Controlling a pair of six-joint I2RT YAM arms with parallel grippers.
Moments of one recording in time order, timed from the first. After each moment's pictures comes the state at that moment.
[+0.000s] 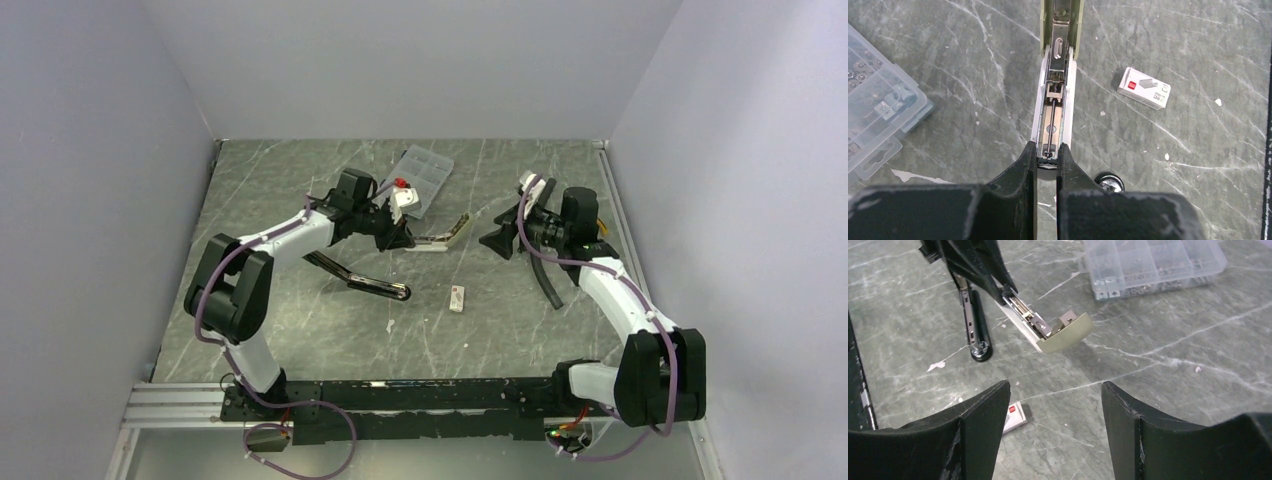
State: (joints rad) left arm -0.47 1.73 1.14 -0.16 0.78 0.46; right arm 0.08 1.21 0.74 0.01 -0.92 -0.25
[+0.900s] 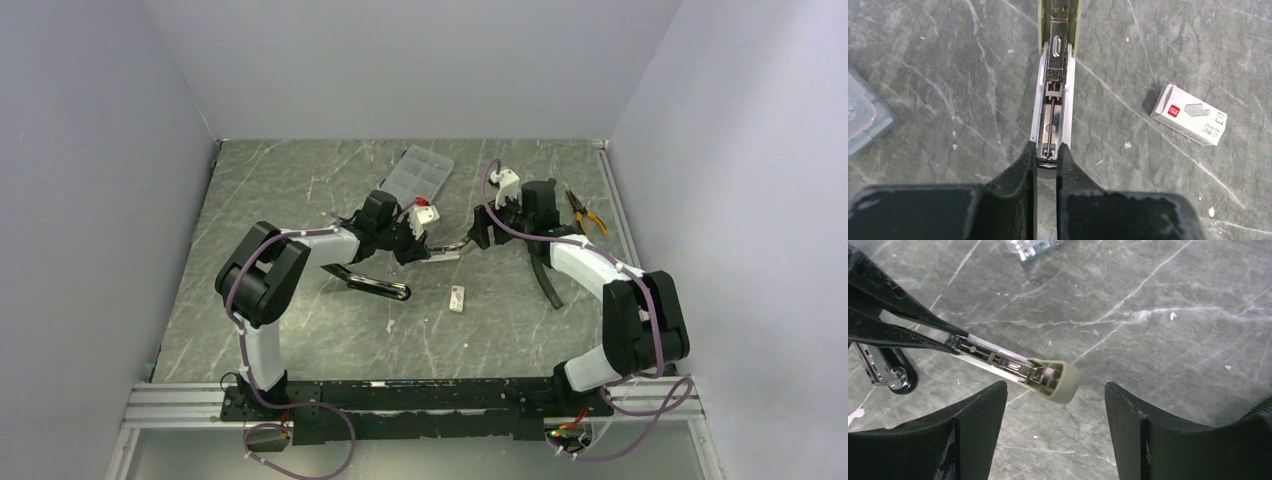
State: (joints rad) left arm -0.58 1.90 1.08 0.16 0.60 0.32; right arm 0.25 1.47 0.84 0.05 -0.41 -0.09
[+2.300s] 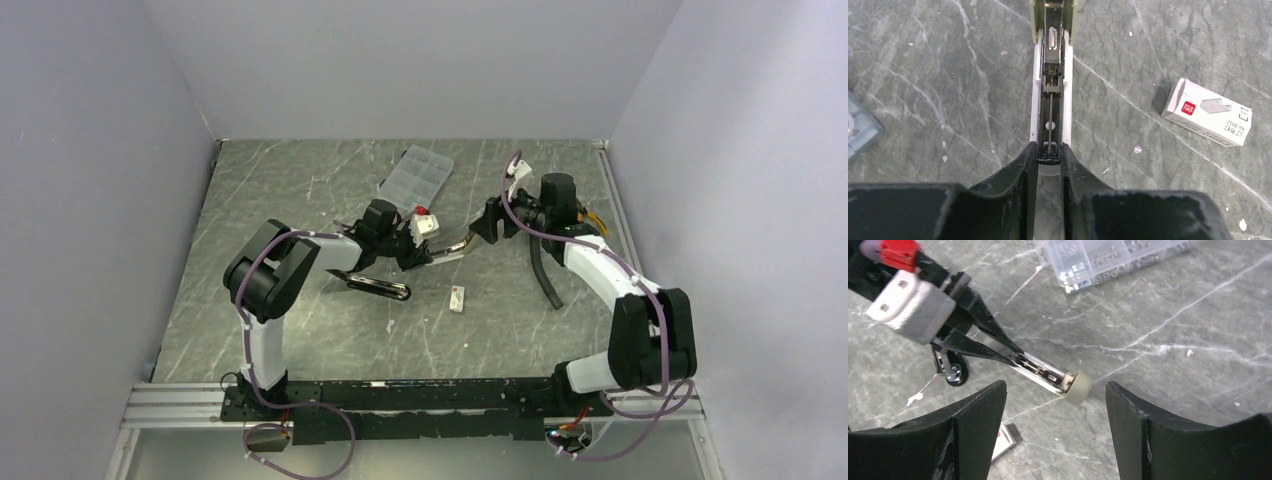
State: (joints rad) left arm -0.59 1.95 1.00 0.34 0.61 0.35; right arm 0.16 1.42 0.86 0.03 -0.65 -0.09
